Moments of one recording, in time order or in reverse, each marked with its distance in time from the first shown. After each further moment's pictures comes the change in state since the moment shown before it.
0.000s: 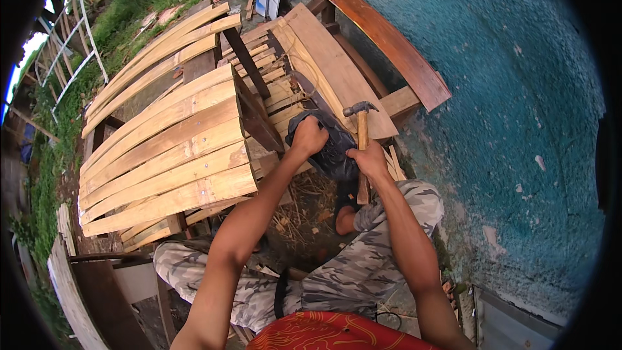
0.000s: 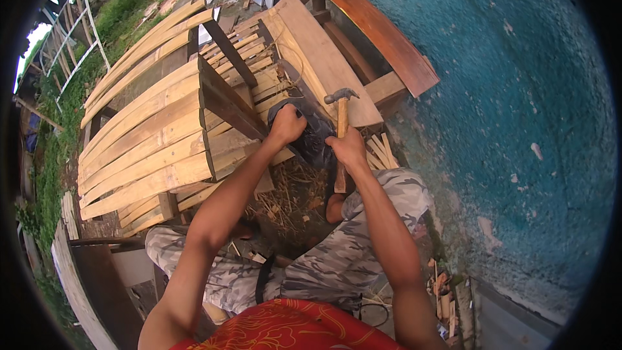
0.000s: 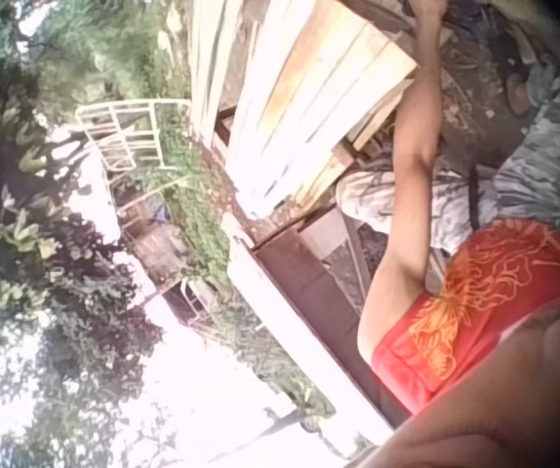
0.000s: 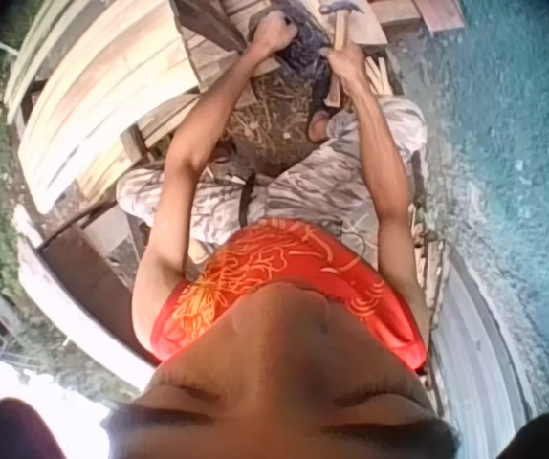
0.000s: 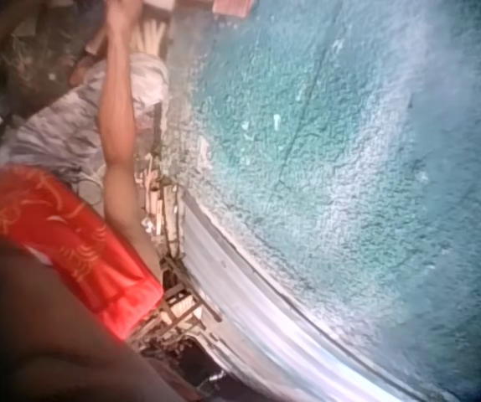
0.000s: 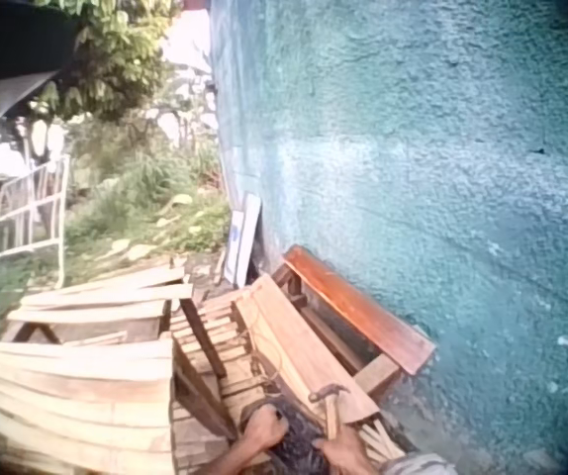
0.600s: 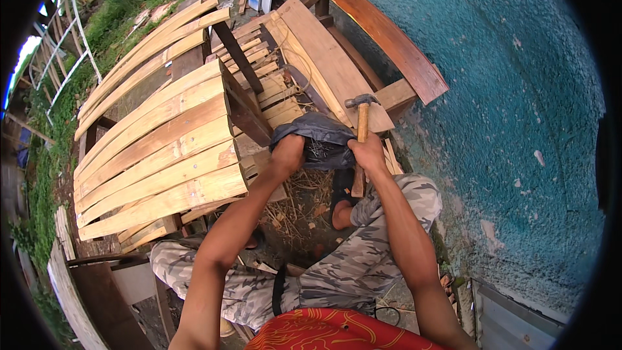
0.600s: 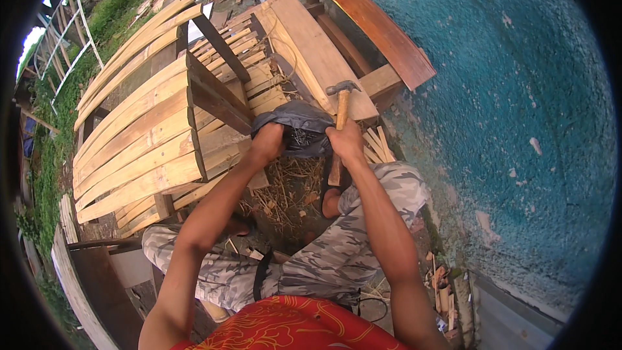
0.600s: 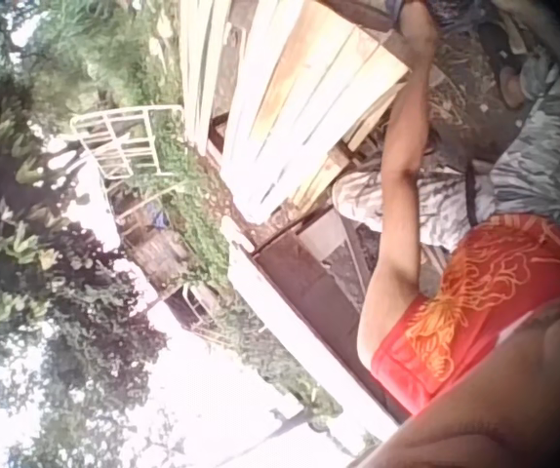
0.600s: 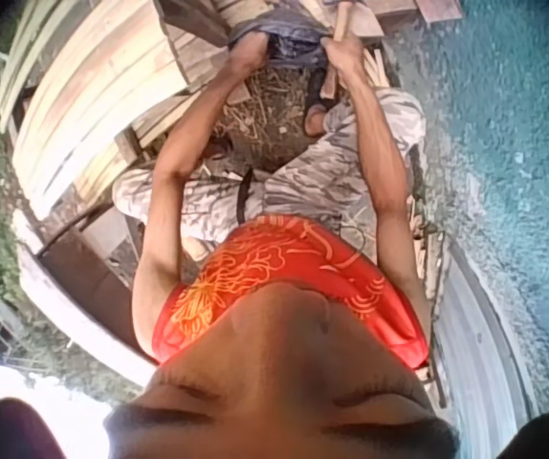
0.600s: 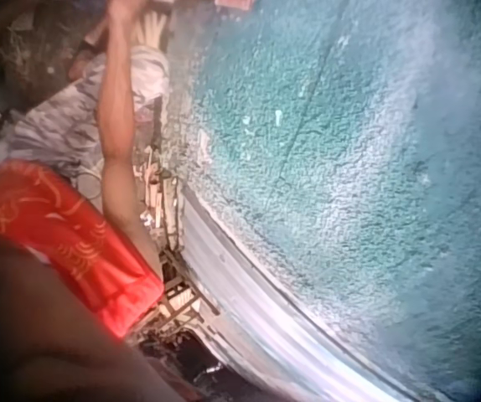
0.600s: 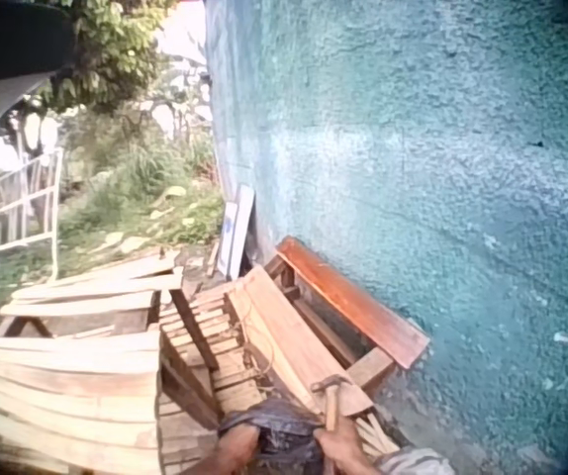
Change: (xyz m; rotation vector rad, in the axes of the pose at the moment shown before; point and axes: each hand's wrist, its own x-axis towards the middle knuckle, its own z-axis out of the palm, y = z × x) left_hand -0.028 -0.067 0.005 0.370 -0.231 0.239; right_hand 0.004 0.002 -0.001 -0.040 0.077 0.078
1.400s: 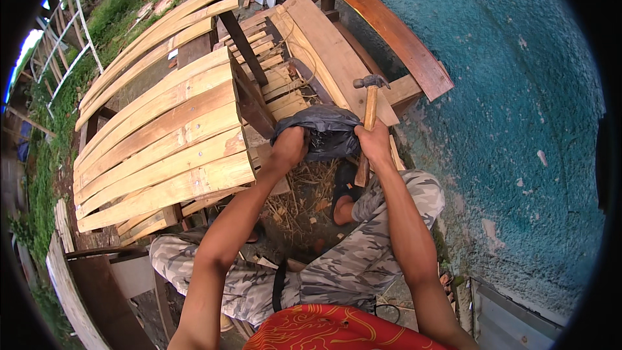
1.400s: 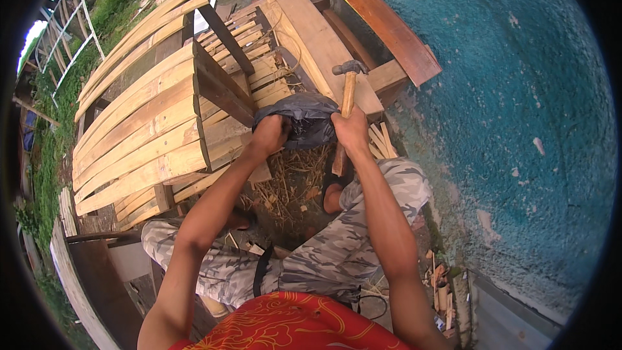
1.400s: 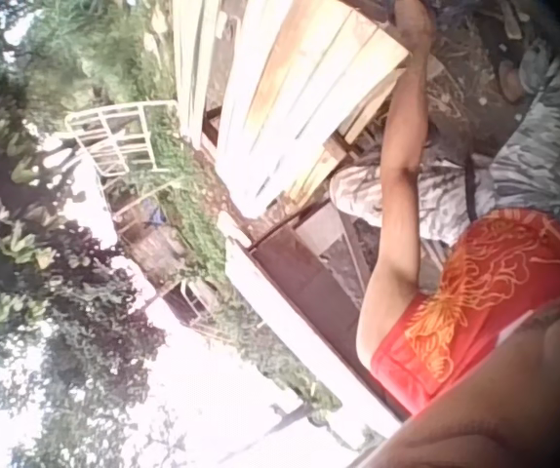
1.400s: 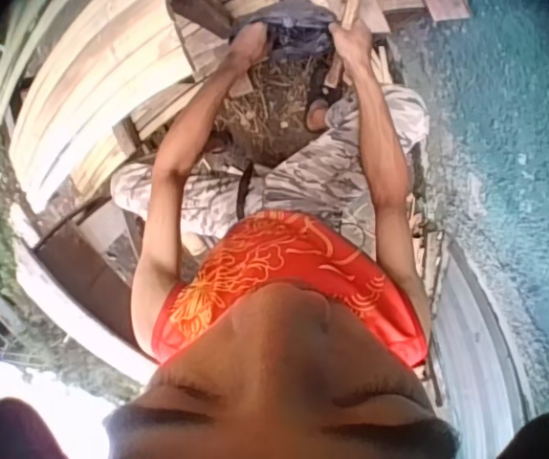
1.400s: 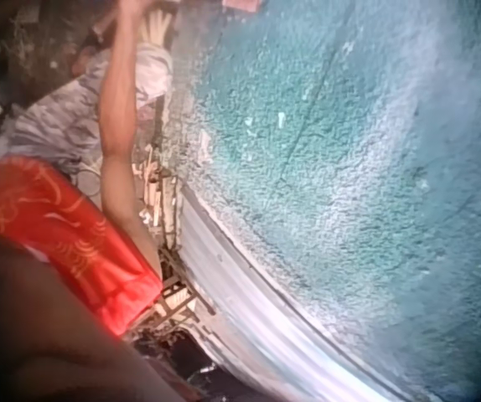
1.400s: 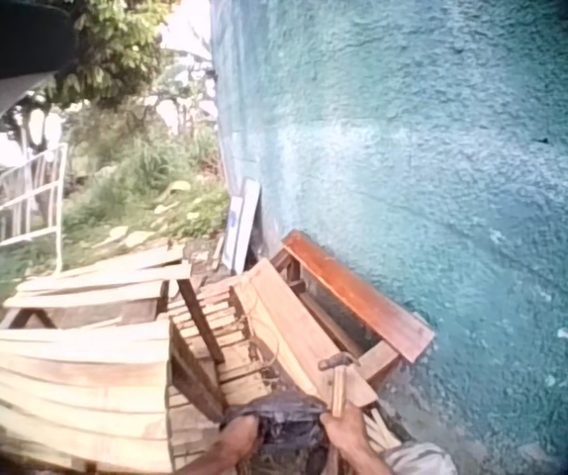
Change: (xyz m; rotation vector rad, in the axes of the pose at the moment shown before) left_hand -0.010 0.003 -0.007 -0.118 0.096 -0.035; right_hand 0.003 -0.010 0.001 0.126 0.068 -0.135
